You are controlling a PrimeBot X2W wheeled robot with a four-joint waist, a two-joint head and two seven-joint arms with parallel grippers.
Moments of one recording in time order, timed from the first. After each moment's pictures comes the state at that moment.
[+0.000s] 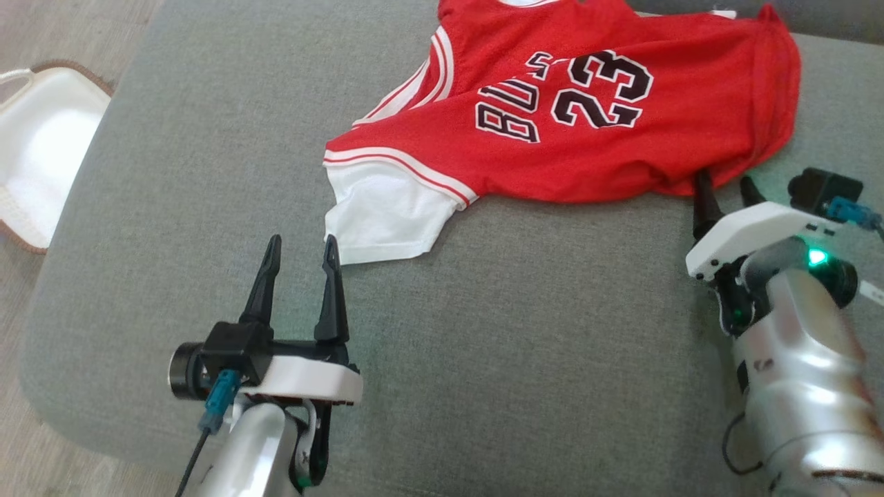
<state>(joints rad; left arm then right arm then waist) -0.23 0.04 -0.31 0.31 -0.29 0.09 -0.25 -0.68 -0.05 -0.20 0.99 0.17 0.12 -0.05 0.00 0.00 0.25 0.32</state>
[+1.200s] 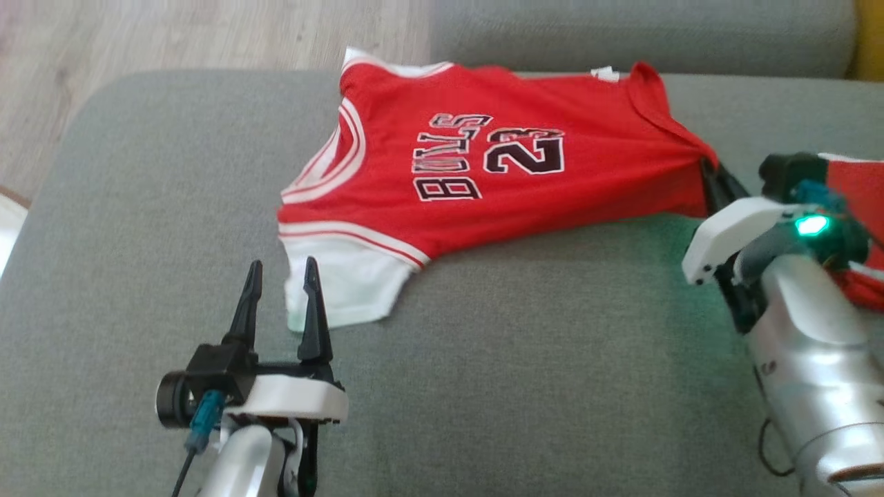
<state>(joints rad) -0.18 0.04 -0.27 0.31 -0.30 0.09 -0.25 -0.70 -0.14 0.06 1.02 0.10 0.12 -0.13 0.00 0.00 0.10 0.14</state>
